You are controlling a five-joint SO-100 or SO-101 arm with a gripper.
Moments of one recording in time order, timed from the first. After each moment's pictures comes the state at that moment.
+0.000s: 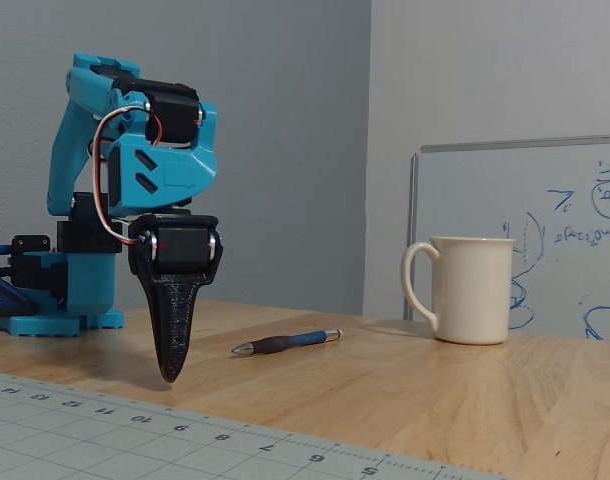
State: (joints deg) arm 33.1 66.7 87.4 59.2 1.7
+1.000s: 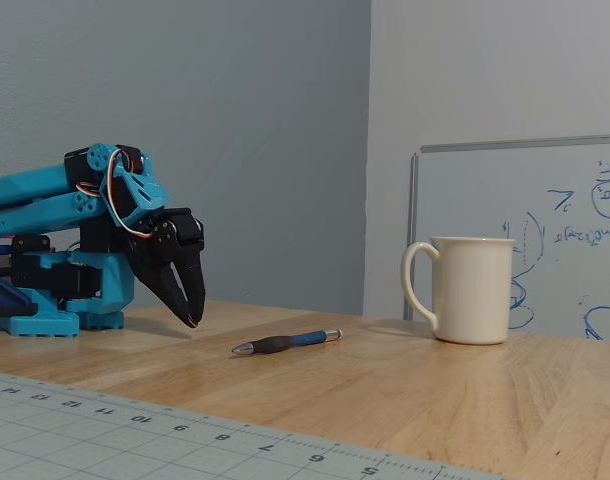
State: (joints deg) arm -5.2 190.4 180.7 67.2 2.4
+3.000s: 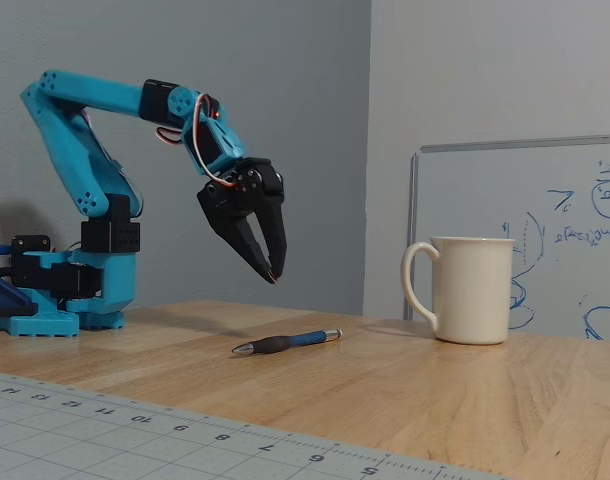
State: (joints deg) arm -5.7 120.4 137.5 43.2 2.4
